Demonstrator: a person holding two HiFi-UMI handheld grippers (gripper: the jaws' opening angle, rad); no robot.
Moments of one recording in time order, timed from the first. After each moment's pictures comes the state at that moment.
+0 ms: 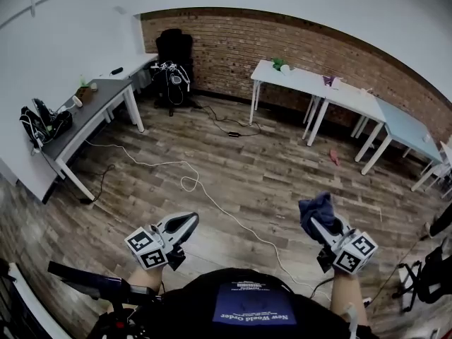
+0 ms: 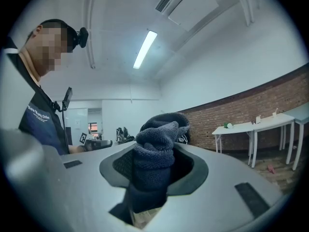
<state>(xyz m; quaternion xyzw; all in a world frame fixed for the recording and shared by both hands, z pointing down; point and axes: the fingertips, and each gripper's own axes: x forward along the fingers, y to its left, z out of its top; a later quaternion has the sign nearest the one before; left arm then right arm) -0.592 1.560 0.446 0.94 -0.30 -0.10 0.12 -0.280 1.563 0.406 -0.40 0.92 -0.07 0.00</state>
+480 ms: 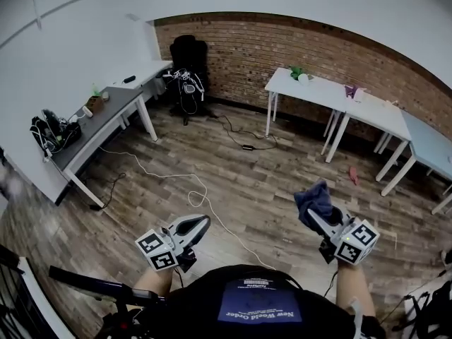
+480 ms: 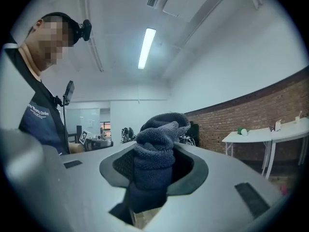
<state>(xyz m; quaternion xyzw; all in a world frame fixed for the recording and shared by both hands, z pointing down) -0.469 1.377 0.422 0.93 -0.33 -0.10 0.11 -0.203 1.329 0.380 -0.31 0.95 -0.04 0.00</state>
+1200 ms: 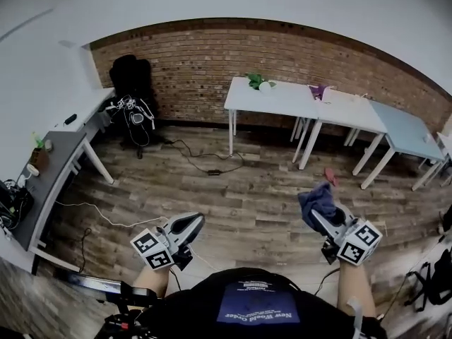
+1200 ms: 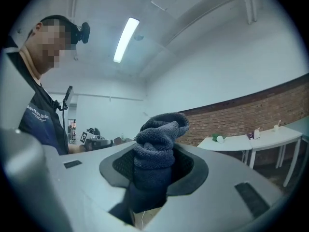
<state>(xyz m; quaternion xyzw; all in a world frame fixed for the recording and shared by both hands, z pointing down) -0.522 0.996 0.427 0.97 -0.20 -0.11 0.12 -0.231 1.038 0.381 -0.45 0.89 -0.04 0.00</state>
